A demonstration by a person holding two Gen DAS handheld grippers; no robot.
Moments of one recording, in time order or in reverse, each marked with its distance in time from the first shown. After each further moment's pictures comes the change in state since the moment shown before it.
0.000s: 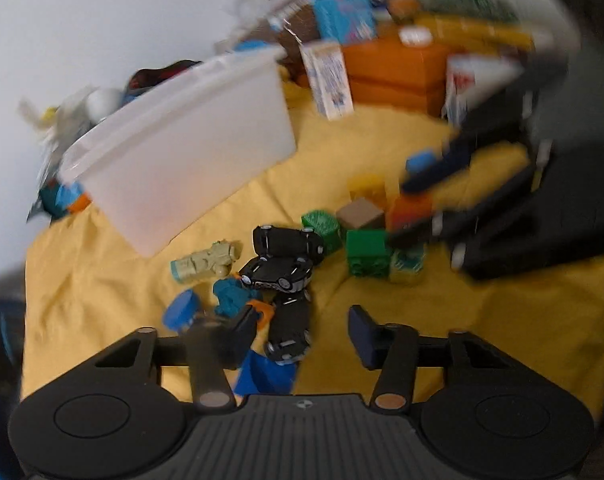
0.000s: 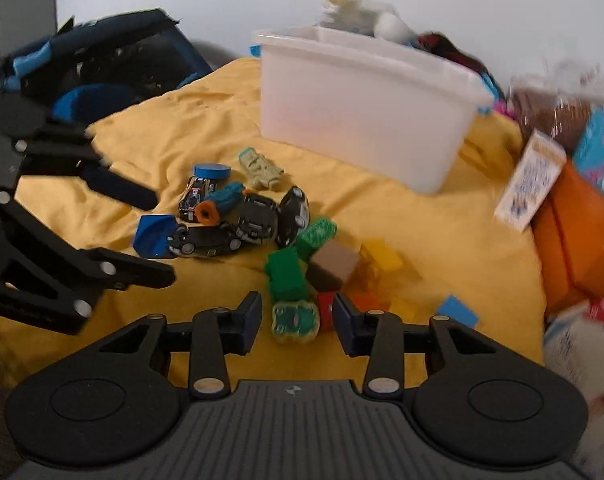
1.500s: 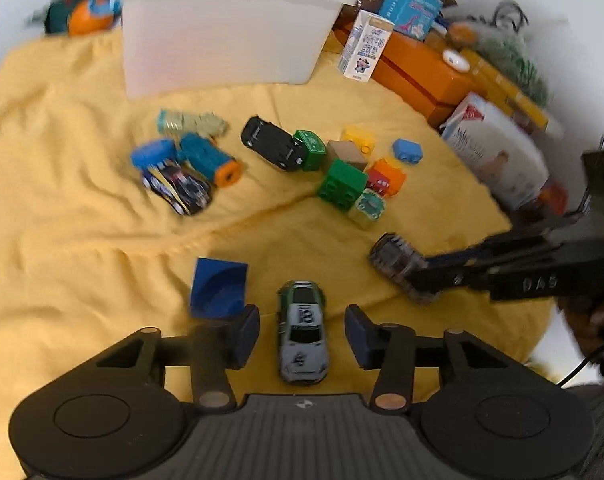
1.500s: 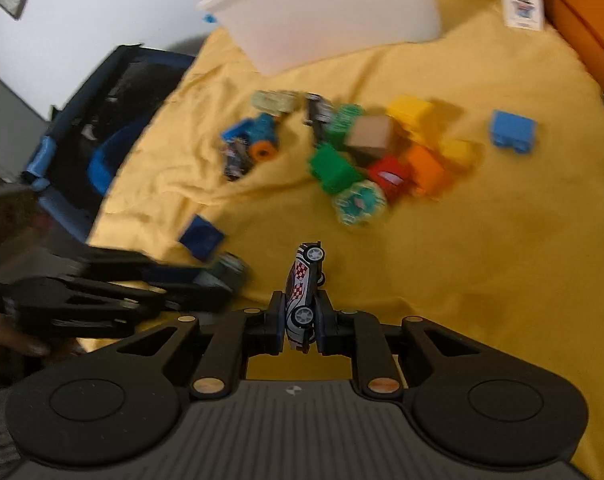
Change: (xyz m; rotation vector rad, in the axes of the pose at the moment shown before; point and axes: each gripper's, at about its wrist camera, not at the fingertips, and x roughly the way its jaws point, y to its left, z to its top) left arm -0.027 0.019 -0.048 -0.480 0.134 -0.283; right arm -0.003 -0.031 -0.045 0.518 0.221 0.325
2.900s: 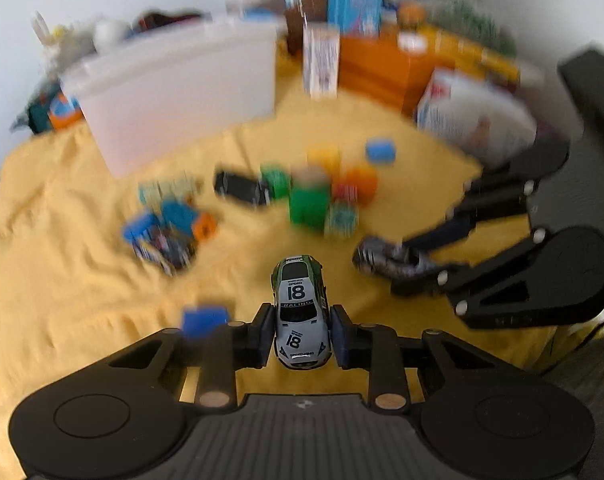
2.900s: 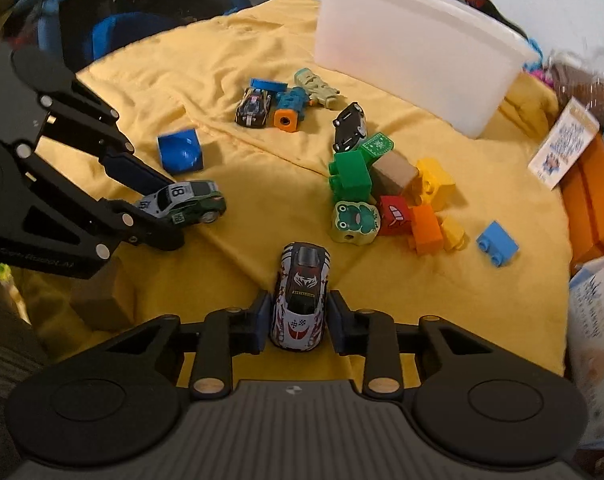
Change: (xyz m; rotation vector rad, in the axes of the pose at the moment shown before) left arm -0.016 -0.043 0.007 0.207 -0.106 0.122; right arm 0.008 0.047 -0.027 -0.546 -0.019 -0.281
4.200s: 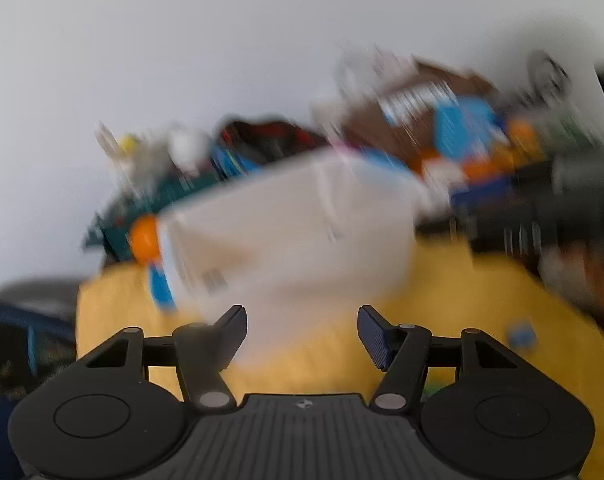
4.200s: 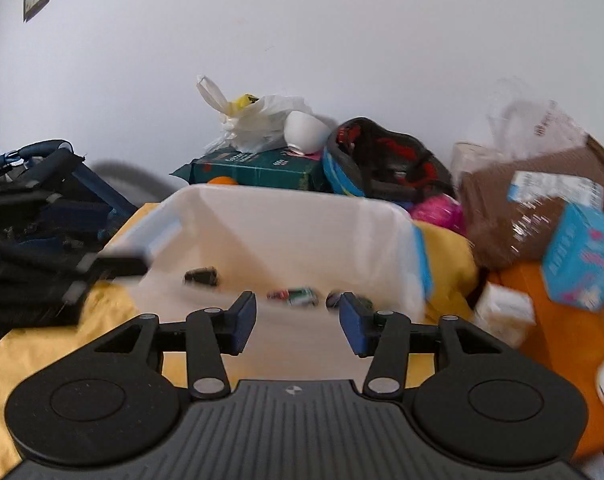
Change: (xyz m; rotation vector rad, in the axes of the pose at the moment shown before) left arm 0.013 0.064 0.123 0.039 -0.184 0.212; right arm -0.003 -0.134 0.164 0.286 -0.403 -0.156
